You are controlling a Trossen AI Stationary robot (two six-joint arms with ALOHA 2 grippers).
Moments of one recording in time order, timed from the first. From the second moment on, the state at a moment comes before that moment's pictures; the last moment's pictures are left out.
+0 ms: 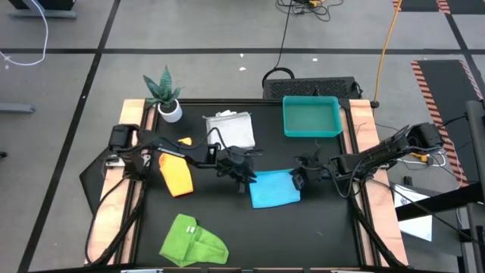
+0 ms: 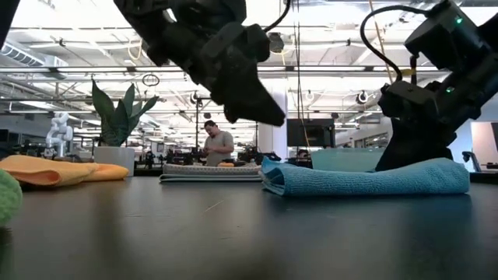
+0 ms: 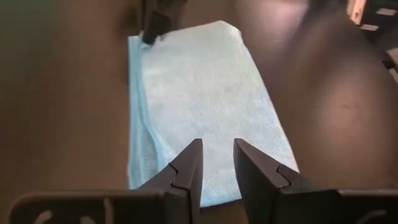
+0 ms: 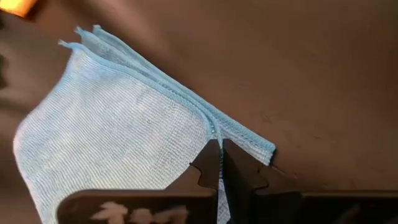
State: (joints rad) left arm -0.01 1.81 1.06 0.11 0.20 -0.11; right arm 0.19 1.16 0.23 0.11 0.31 0.99
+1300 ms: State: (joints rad) left arm 0.07 1.96 1.07 0.08 0.25 -0.01; right arm 0.12 1.14 0.22 0.07 0.21 0.96
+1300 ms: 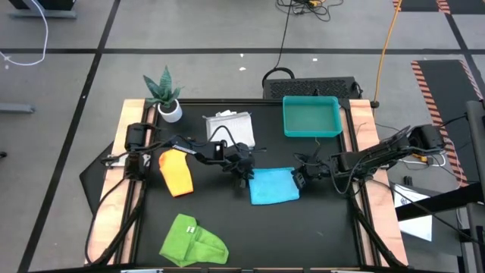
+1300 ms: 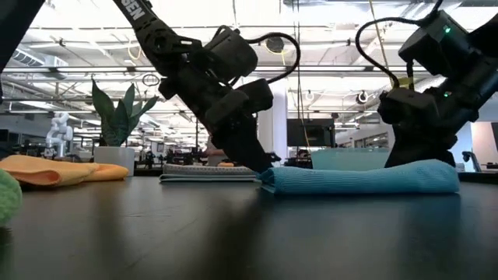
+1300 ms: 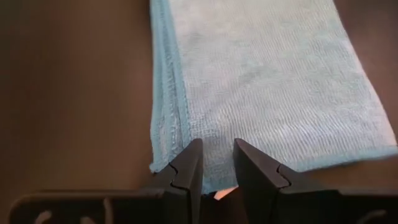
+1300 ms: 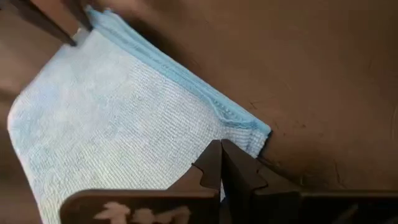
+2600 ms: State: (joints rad) left arm 0.05 2.00 1.07 0.30 0.18 -0.28; right arm 0.49 1.13 0.28 0.03 0.31 1.41
